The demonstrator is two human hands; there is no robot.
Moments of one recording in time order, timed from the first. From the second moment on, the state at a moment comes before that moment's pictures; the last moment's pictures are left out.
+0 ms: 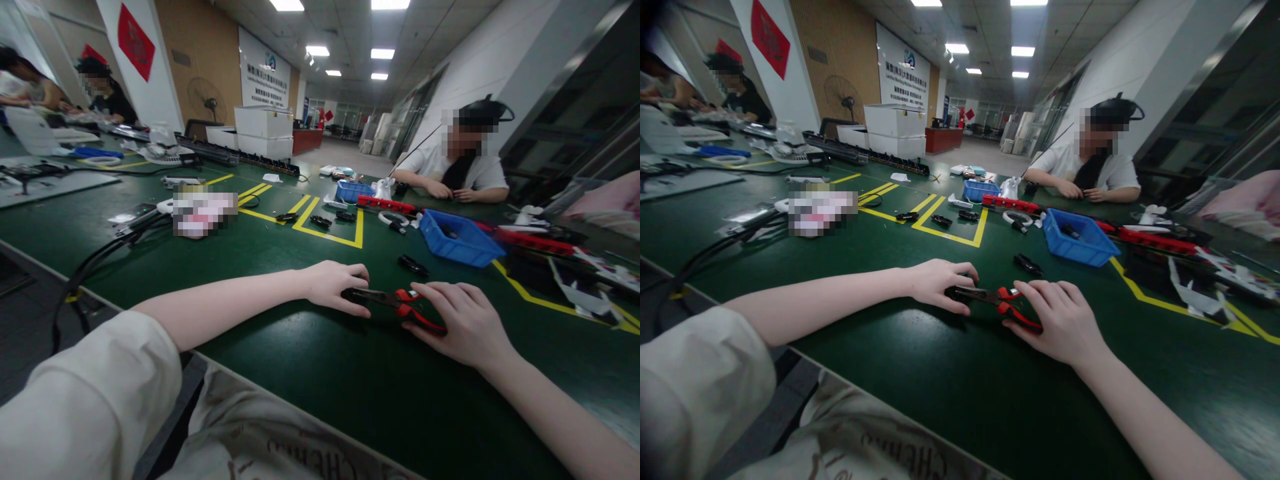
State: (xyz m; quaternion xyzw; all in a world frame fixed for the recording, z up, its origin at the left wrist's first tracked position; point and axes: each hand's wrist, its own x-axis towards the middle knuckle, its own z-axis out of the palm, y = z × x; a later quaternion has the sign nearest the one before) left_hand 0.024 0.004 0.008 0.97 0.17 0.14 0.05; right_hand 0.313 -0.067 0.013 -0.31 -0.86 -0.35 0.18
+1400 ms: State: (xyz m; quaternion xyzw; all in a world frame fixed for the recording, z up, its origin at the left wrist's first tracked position) left_hand 0.023 0.004 0.012 0.96 0.19 0.15 0.13; right_hand 0.312 -0.069 0.013 -0.32 -0.86 -0.34 0.18
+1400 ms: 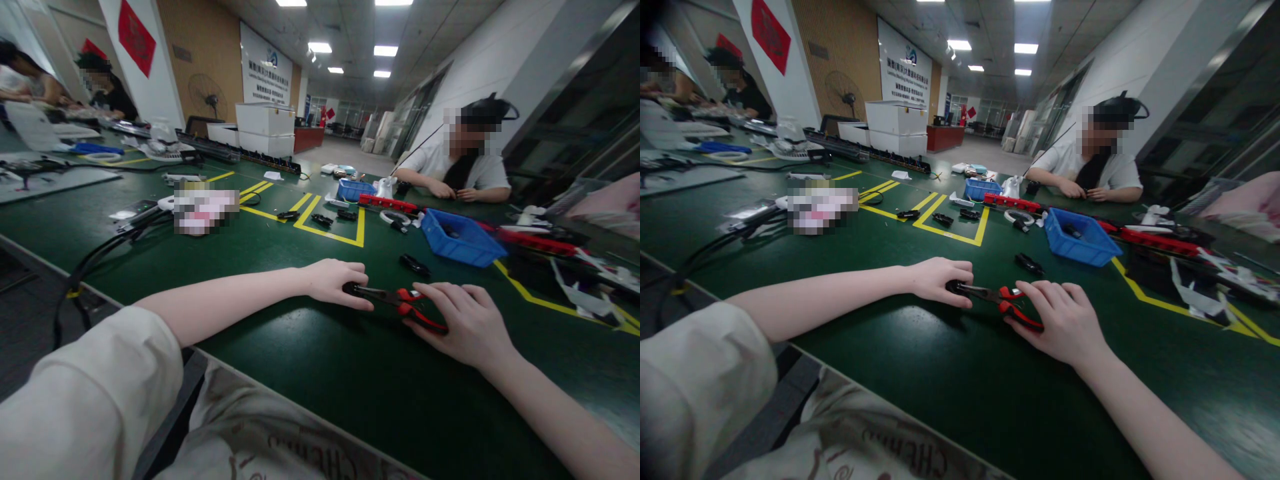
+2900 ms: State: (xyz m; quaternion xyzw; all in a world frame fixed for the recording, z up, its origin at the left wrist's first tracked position) left_hand 0.023 0.006 0.009 0.96 0.19 0.17 0.14; right_hand 0.310 -0.072 0.015 -0.33 -0.84 -0.37 0.21
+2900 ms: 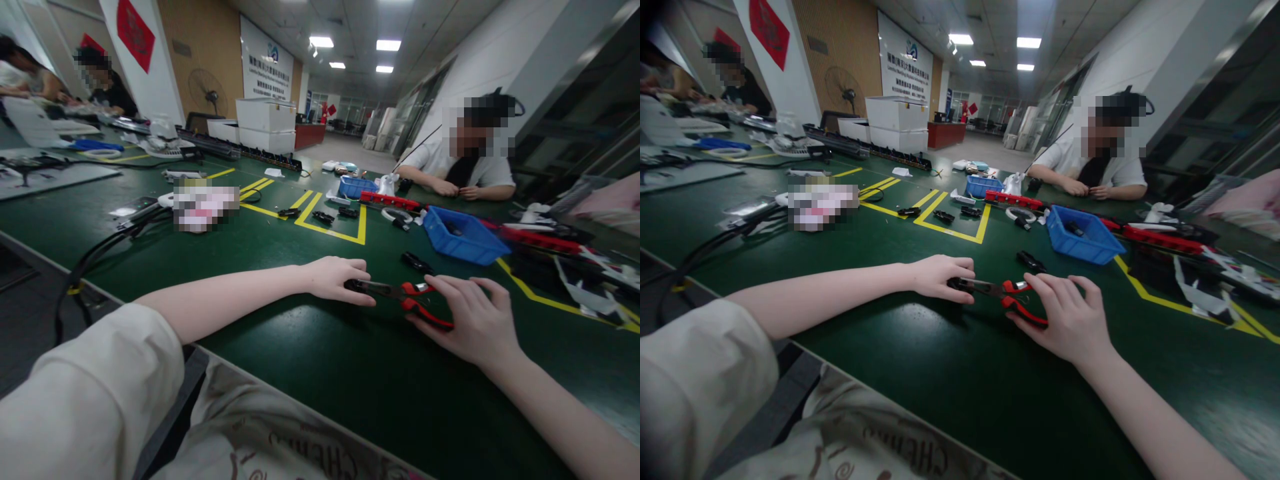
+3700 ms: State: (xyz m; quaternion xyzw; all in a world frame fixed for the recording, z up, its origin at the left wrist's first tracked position) left_hand 0.026 -0.004 0.003 0.94 0.31 0.15 -0.01; right_hand 0.293 -0.082 0.050 -0.43 -0.81 -0.35 0.21
